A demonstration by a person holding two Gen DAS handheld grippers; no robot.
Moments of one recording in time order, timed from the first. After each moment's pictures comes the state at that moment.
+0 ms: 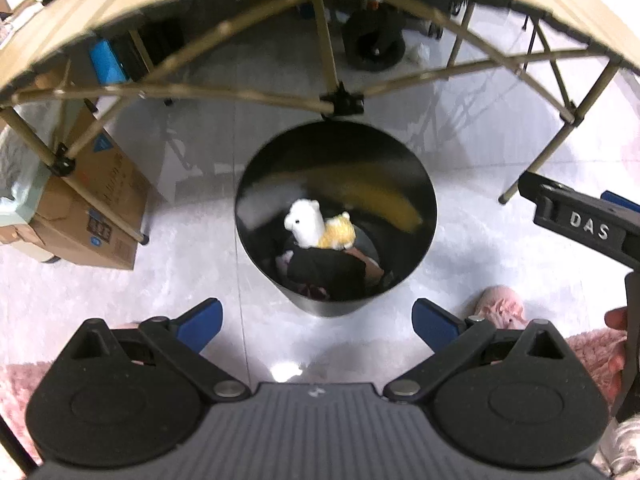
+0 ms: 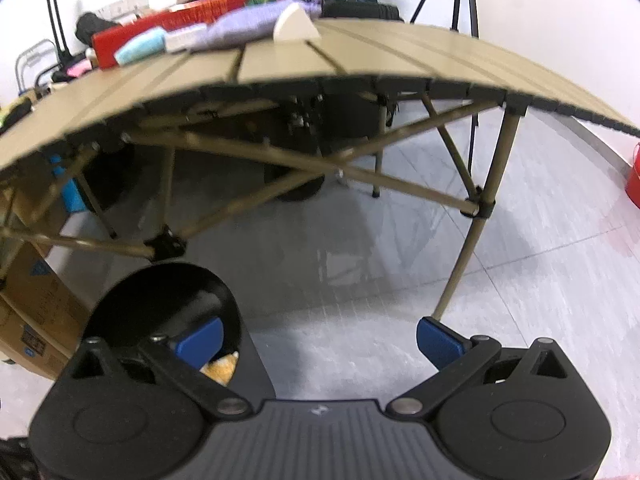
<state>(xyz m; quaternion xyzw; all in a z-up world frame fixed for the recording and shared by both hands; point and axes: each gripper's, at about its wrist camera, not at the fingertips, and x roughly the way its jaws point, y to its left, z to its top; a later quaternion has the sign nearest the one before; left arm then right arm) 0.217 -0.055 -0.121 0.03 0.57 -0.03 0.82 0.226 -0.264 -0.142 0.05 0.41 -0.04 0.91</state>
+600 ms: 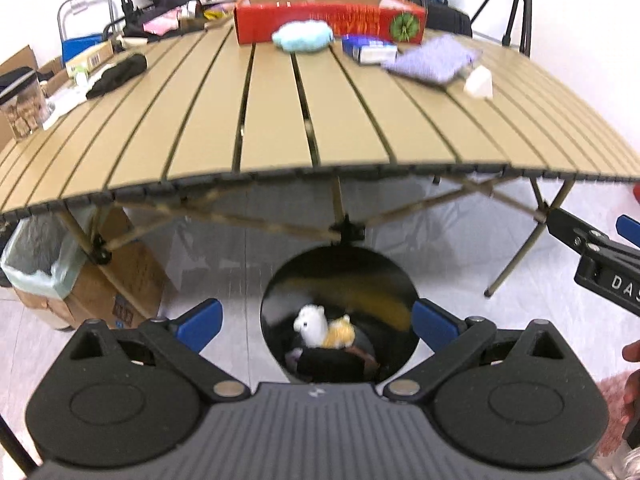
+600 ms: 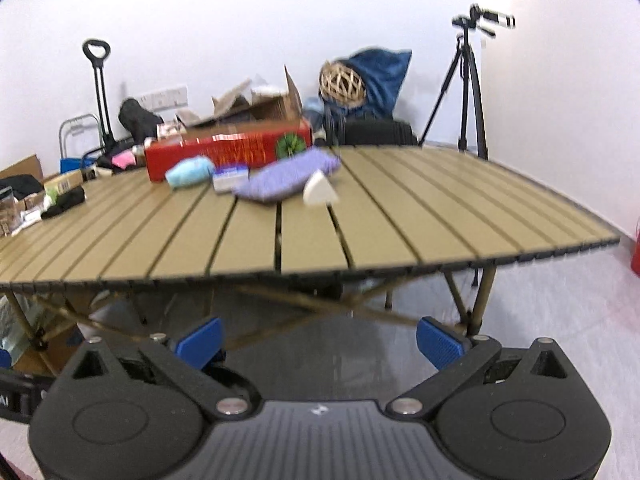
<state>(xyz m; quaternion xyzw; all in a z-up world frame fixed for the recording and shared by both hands) 0.209 -0.042 -0.038 0.01 0.44 -0.03 0.90 0.192 -0.266 -0.052 0.03 0.26 -0.01 0.97</state>
